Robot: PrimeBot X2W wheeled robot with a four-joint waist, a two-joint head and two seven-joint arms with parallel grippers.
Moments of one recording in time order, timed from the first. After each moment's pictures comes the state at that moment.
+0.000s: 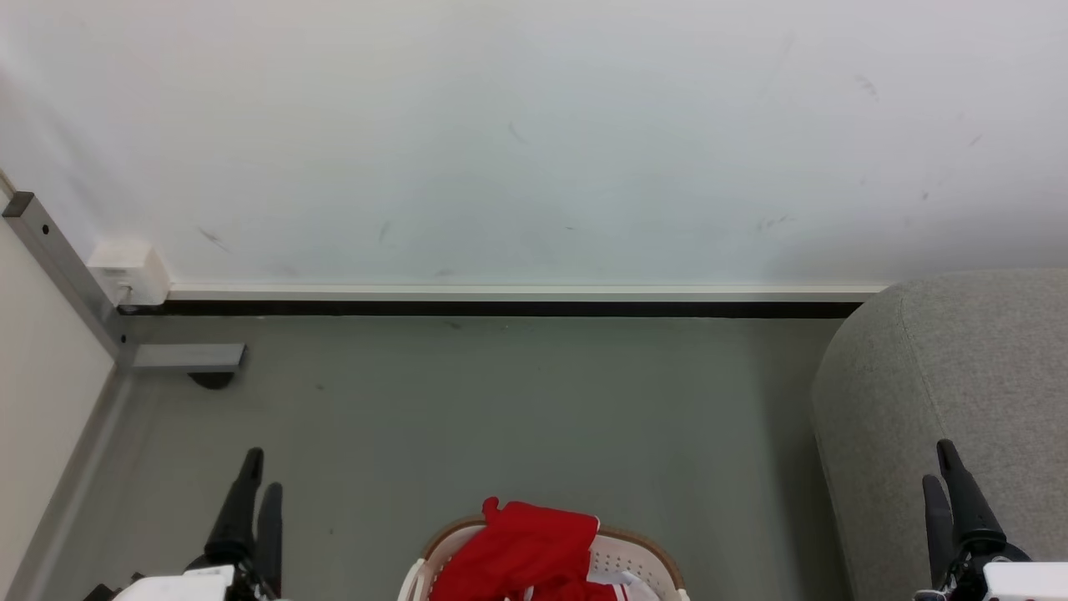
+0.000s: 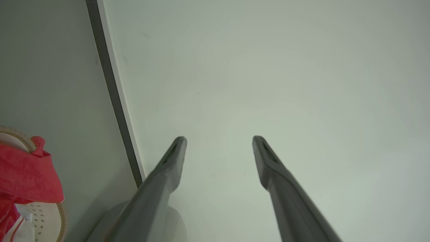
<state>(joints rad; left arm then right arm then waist) -0.09 0.04 0.11 0.27 -1.60 -0.13 0.08 -0.08 -0.04 -0.08 0.25 1.61 0.13 0.08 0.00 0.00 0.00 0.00</state>
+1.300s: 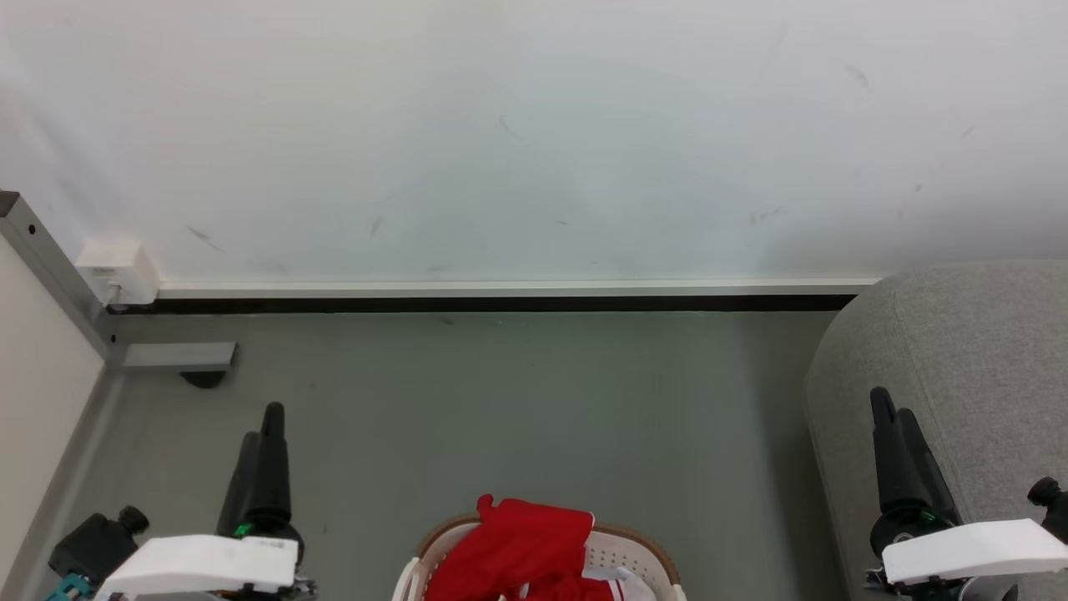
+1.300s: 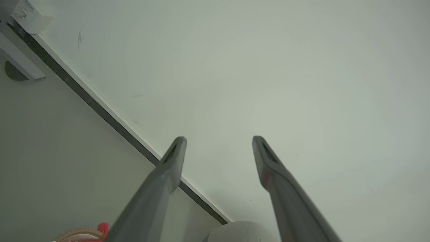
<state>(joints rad) -0.10 0.04 0.06 0.12 -1.00 -0.09 -0.07 -0.12 -0.07 0.09 0.15 1.05 0.13 -0.07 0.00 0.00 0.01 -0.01</state>
